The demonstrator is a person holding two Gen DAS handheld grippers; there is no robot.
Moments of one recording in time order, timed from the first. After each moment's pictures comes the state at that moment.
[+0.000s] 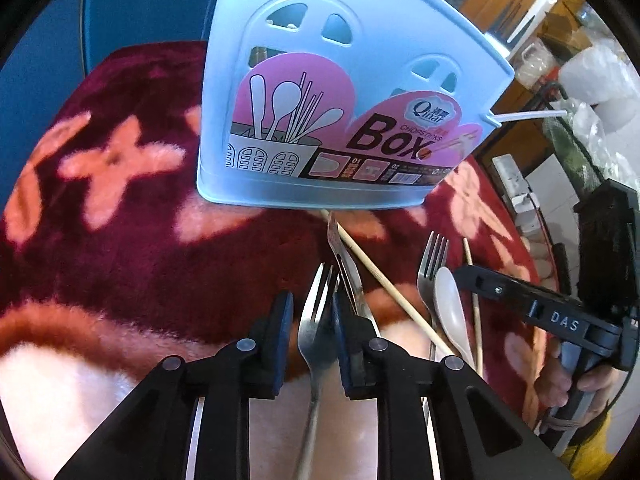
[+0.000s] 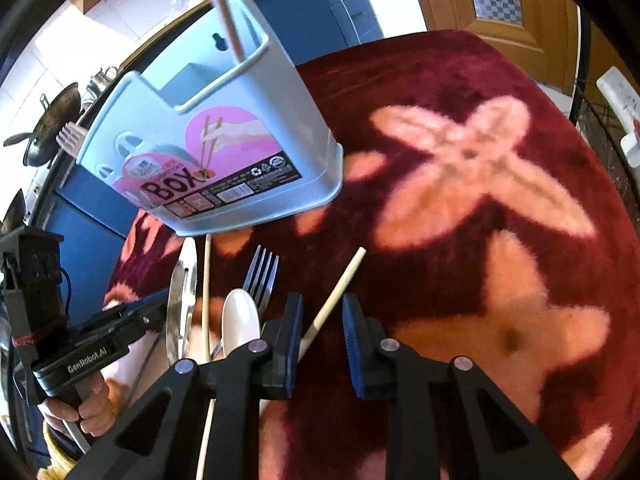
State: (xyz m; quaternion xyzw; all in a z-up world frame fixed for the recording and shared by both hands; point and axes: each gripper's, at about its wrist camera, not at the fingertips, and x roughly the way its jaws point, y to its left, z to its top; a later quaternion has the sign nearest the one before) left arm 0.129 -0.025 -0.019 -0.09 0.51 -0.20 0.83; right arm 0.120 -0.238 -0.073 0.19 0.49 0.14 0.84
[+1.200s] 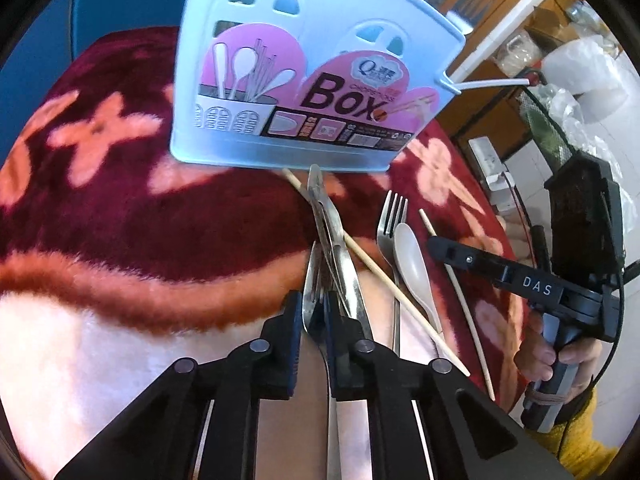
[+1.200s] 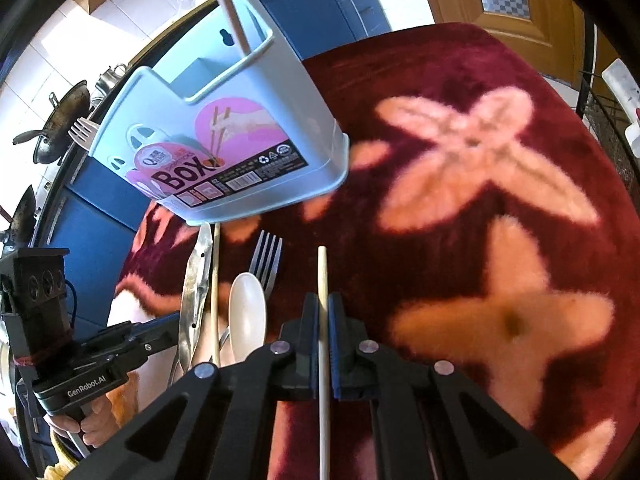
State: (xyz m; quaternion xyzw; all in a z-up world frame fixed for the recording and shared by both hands) left arm 0.098 -0.037 -0.016 -0.10 0.52 -0.23 0.82; right arm 0.111 -0.234 -0.071 0.18 0.49 0.16 0.84
